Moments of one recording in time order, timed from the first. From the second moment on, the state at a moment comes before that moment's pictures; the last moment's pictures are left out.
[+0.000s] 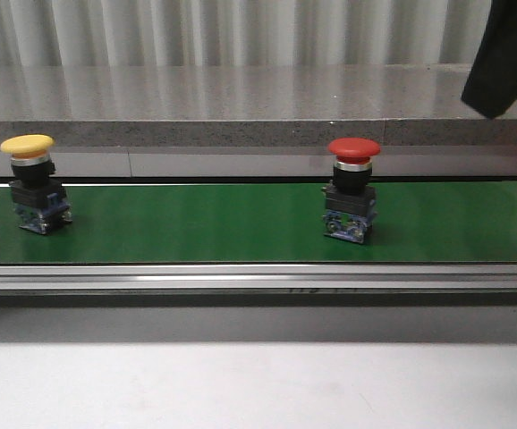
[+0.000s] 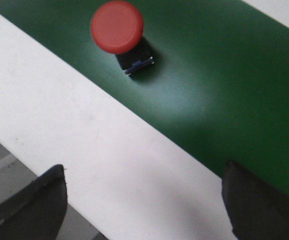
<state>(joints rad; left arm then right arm) -0.21 0.49 -0.53 -0.28 0.68 0.22 0.21 1.32 -1.13 0.33 1.07 -0.42</state>
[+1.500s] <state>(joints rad) -0.21 0.48 -0.53 -0.28 0.68 0.22 -0.07 1.51 -1.20 0.41 0.82 -0.55</state>
